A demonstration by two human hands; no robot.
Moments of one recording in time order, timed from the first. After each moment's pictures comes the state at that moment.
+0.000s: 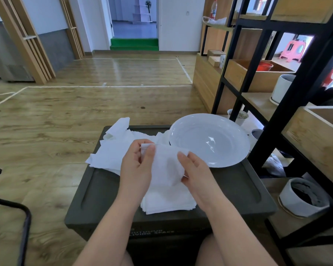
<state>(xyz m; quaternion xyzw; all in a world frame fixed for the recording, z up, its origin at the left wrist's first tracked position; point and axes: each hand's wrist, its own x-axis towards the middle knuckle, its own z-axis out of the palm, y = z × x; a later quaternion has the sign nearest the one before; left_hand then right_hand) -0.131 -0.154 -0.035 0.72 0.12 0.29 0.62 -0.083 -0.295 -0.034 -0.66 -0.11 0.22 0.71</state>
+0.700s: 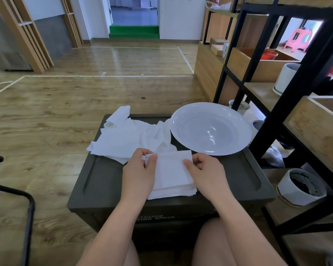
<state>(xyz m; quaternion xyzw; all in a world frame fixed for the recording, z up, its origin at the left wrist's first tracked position) -0.145 -0.157 -0.075 0.79 0.24 0.22 0.51 -0.084 -0.318 -0.064 -0.87 -0.11 0.03 0.48</state>
